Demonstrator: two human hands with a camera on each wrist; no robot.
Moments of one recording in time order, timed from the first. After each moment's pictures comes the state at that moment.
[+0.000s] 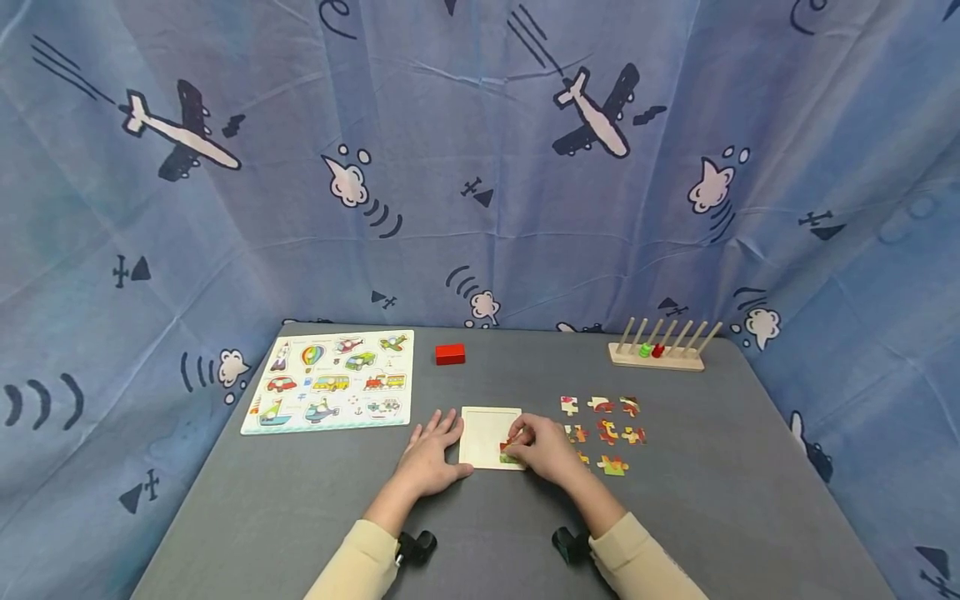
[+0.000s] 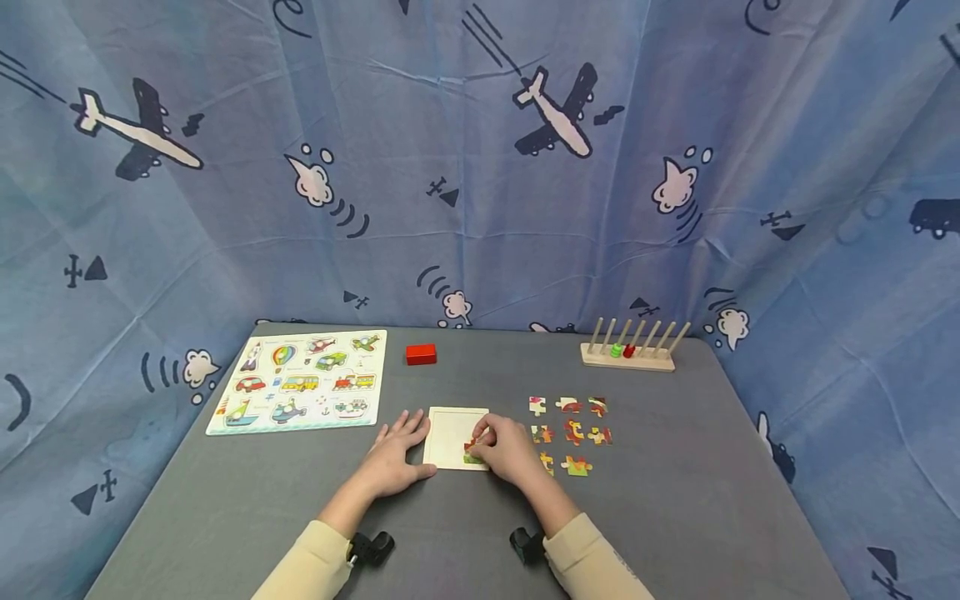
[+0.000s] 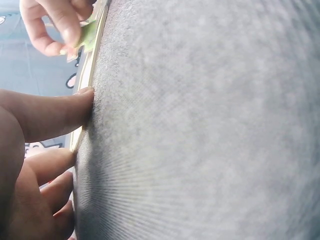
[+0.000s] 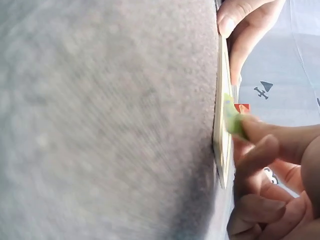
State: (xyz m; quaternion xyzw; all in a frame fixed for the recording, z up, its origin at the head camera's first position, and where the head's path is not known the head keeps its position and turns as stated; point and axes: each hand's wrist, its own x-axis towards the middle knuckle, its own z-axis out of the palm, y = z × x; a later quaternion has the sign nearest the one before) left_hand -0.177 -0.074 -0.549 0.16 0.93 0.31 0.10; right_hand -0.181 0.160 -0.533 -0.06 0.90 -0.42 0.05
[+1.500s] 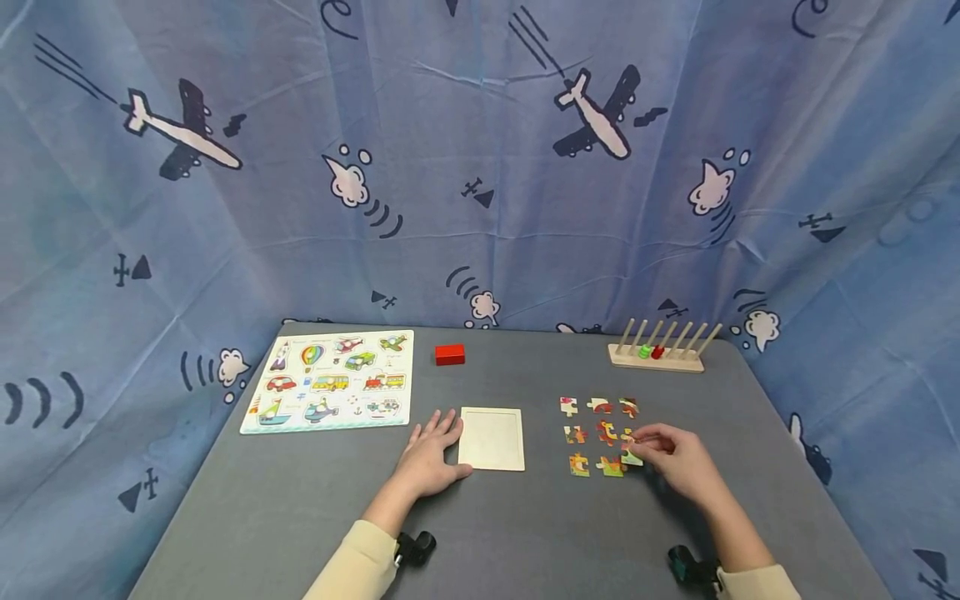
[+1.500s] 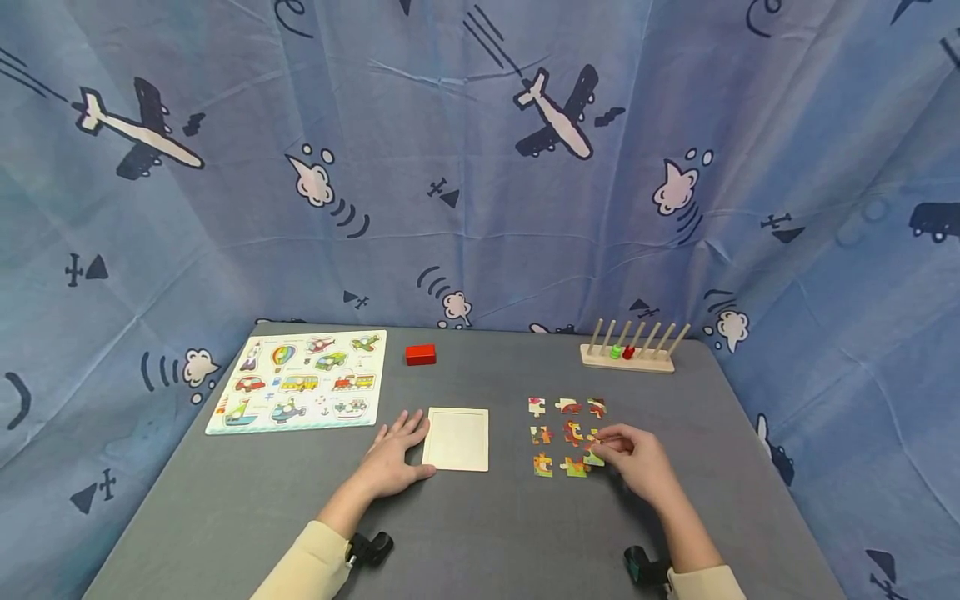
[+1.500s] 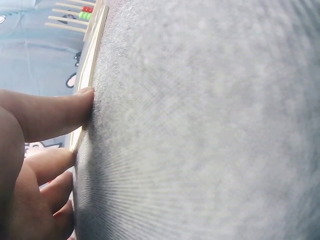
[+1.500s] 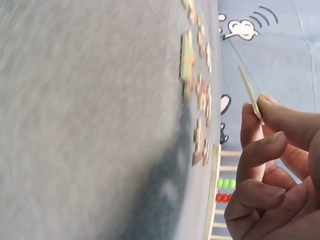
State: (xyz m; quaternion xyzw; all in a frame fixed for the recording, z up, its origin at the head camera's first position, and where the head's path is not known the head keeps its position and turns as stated) left_hand -0.178 -0.076 -0.551 0.17 0.93 0.30 0.10; right_hand -0.144 0.334 -0.512 0.03 0.91 -0.40 0.02
